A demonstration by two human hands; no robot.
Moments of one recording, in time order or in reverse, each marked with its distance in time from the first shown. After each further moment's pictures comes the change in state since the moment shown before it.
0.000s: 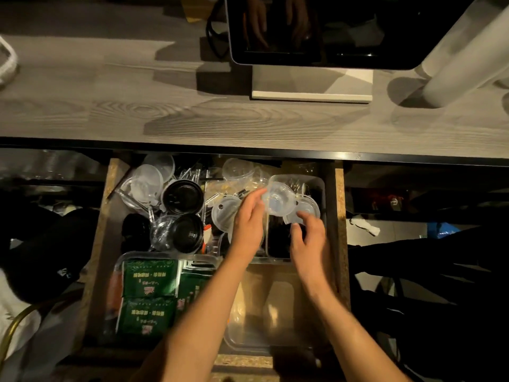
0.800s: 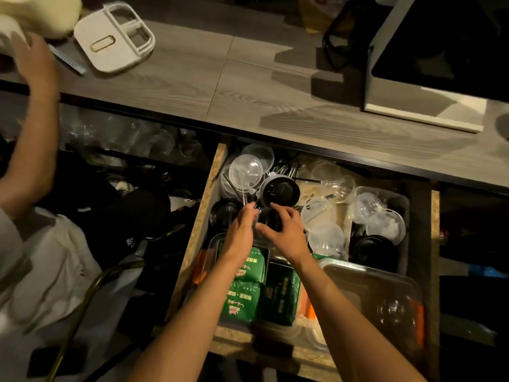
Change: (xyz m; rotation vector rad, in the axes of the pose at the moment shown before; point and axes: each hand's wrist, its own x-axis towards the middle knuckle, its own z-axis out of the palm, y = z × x) left_hand -0.032 -0.042 -0.216 -0.080 0.094 -0.272; right_hand -0.047 -0.068 0.198 -0.210 -0.525 -0.038
